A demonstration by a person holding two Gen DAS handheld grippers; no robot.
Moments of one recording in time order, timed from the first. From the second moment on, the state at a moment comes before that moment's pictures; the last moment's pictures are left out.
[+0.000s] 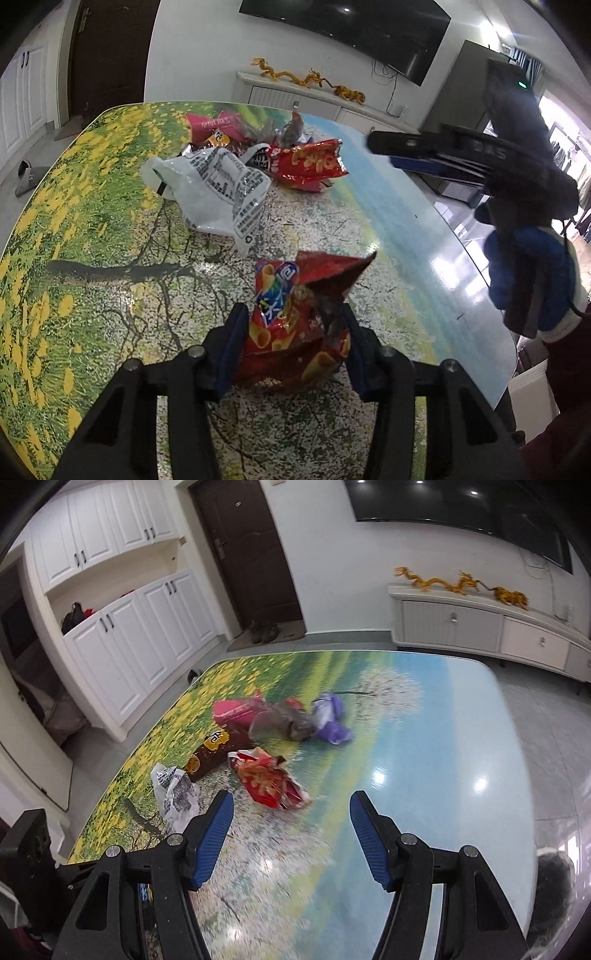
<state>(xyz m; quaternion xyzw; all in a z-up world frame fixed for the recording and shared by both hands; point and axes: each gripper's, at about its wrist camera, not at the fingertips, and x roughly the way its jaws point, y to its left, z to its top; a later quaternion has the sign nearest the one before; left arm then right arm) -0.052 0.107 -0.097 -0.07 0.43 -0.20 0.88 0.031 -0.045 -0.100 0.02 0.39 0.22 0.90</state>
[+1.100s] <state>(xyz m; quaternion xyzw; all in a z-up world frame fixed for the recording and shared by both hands) -0.053 0.108 -0.095 -0.08 0.42 -0.21 0.88 0.072 0.009 -0.147 -0.03 0.42 0.27 0.87</state>
